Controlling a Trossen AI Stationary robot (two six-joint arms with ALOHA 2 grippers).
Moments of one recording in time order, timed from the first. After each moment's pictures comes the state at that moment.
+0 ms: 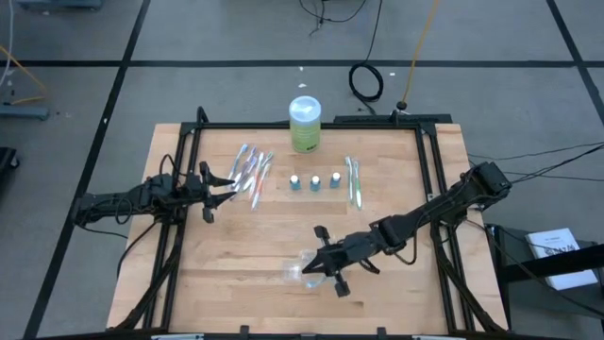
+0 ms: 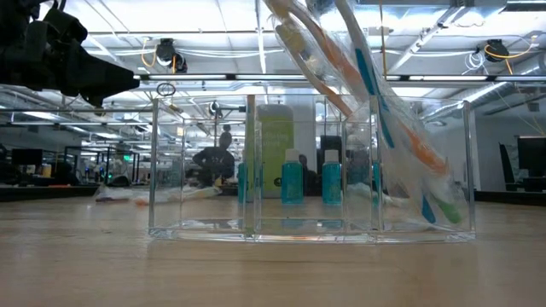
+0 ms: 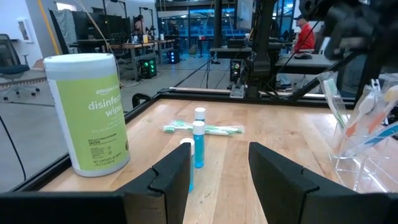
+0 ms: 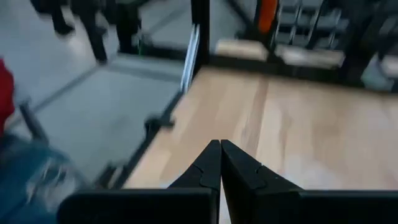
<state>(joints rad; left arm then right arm) 0.07 0.01 0.06 -0.05 -0.11 0.02 0.42 1.64 1.08 0.27 0.06 0.08</state>
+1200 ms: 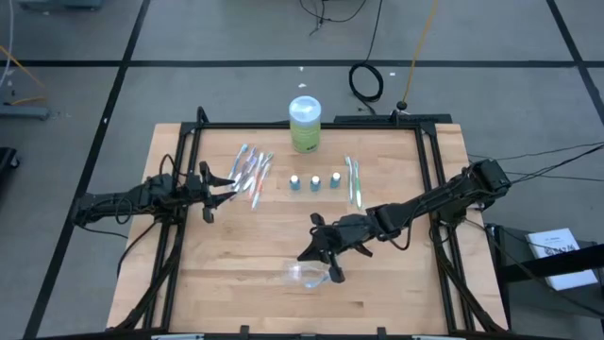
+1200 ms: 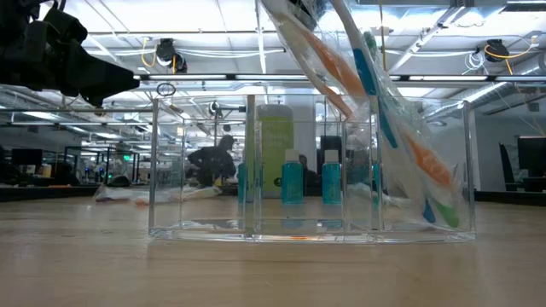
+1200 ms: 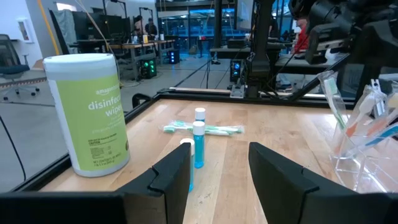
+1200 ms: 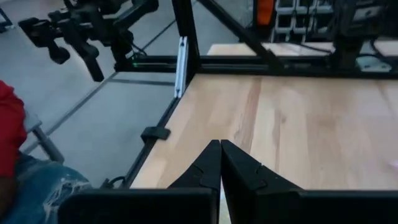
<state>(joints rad) 0.07 0.01 0.06 -0.05 -0.11 0.02 0.33 1.64 1.09 0.24 -0.07 0.17</state>
